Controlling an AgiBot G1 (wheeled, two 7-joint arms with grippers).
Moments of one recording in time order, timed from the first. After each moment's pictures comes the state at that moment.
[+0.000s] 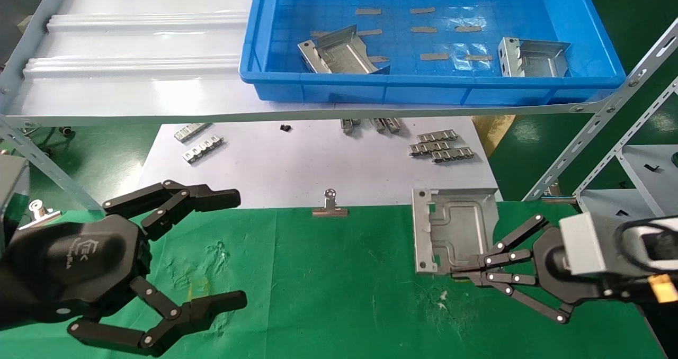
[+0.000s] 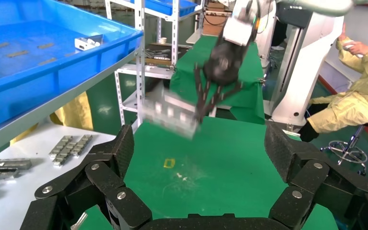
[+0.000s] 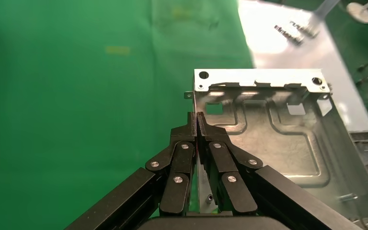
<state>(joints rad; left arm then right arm) -1.07 0.55 0.39 -1.21 0.62 1.41 -0.12 1.63 -0.57 -0.89 0.95 -1.07 -1.50 -0.22</state>
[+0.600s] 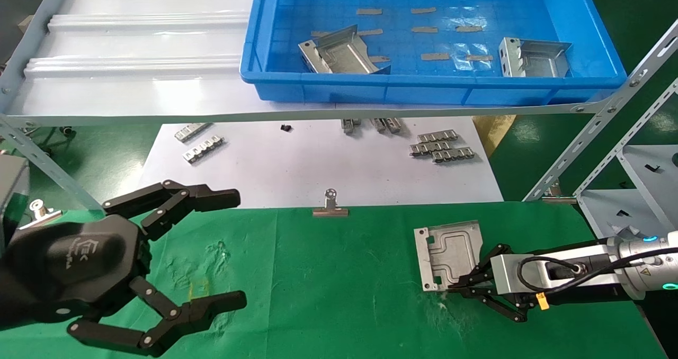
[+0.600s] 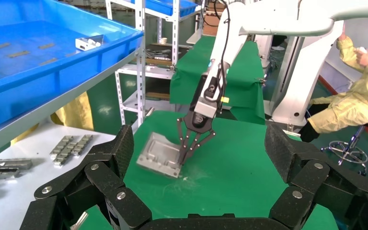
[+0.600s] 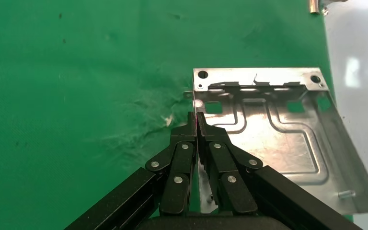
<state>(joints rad) -1.07 0.55 0.39 -1.21 0.62 1.41 -0.12 1.58 -0.80 -0.97 0.55 -1.25 -1.41 -0.55</state>
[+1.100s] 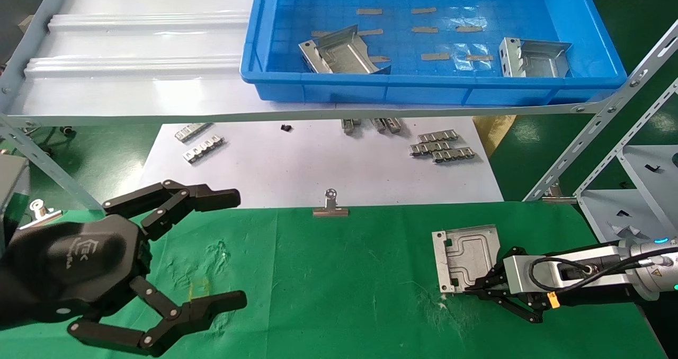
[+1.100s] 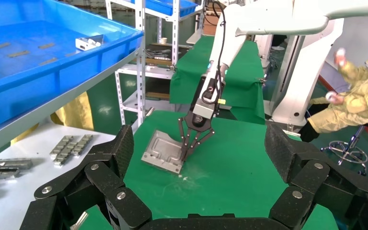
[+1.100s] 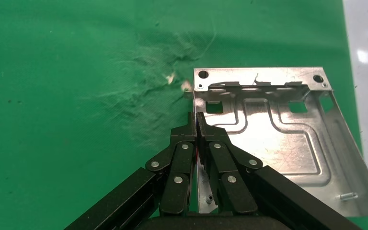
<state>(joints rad) -1.07 0.55 0.39 -1.21 0.62 1.41 -0.11 1.62 -0.86 -0.99 0.32 -1.29 -1.43 -0.67</state>
